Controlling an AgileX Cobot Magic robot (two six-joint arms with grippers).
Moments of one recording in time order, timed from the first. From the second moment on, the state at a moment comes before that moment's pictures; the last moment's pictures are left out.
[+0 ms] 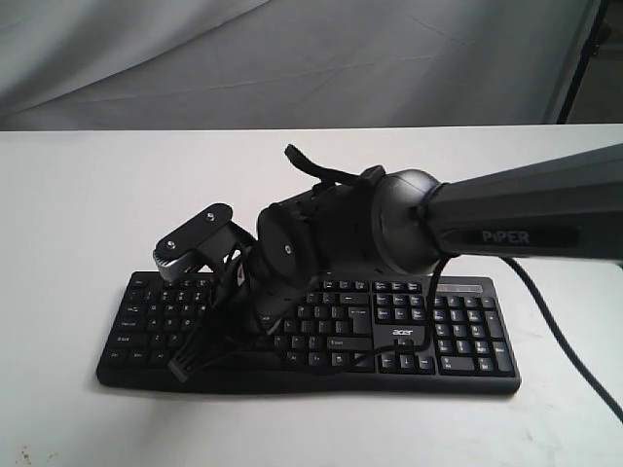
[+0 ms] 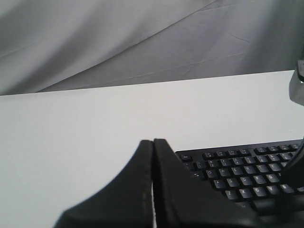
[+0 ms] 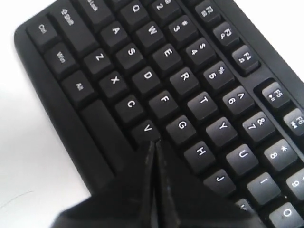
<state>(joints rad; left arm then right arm) -0.17 0.00 0.00 0.04 0.26 -0.02 0.87 2.07 -1.34 0.23 0.45 -0.23</state>
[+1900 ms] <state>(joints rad) -0.17 0.00 0.00 0.04 0.26 -0.02 0.79 2.09 -1.47 0.18 0.51 -0.20</state>
